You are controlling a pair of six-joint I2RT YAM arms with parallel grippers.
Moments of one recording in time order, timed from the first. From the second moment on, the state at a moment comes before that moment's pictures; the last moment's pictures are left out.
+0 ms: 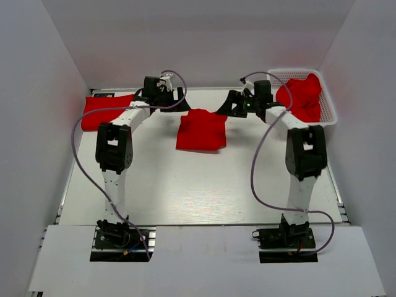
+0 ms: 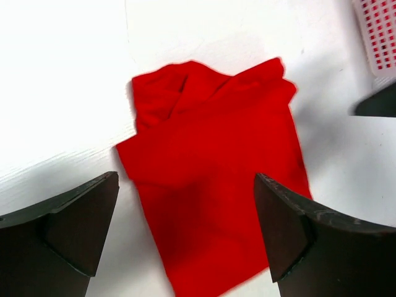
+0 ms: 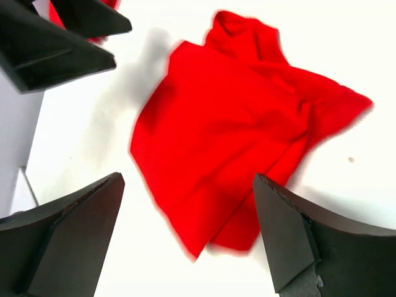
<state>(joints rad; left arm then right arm) -0.23 2.24 1.80 -0.20 0.54 -0.24 0.23 2.09 1.57 -0.10 -0.73 0.36</state>
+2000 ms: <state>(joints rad) -0.41 2.16 1.85 -0.49 0.00 0.12 0.22 1.36 0.90 -0.25 -0.25 0.25</state>
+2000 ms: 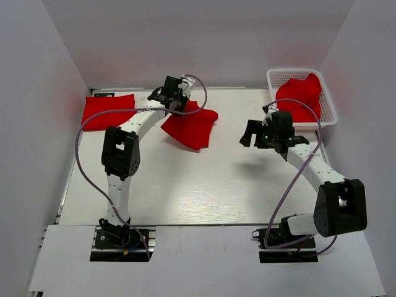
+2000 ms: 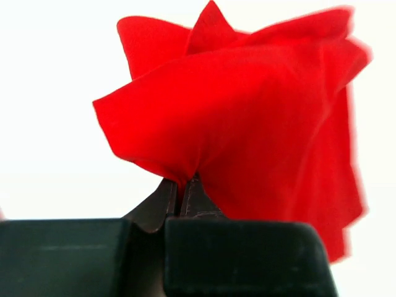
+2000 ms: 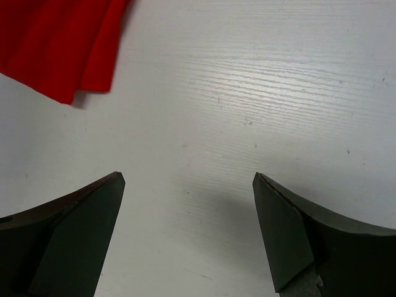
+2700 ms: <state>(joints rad) -0.16 2.06 1.90 -0.55 -0.05 0.42 0.22 1.41 0.91 -0.25 -0.25 0.25</state>
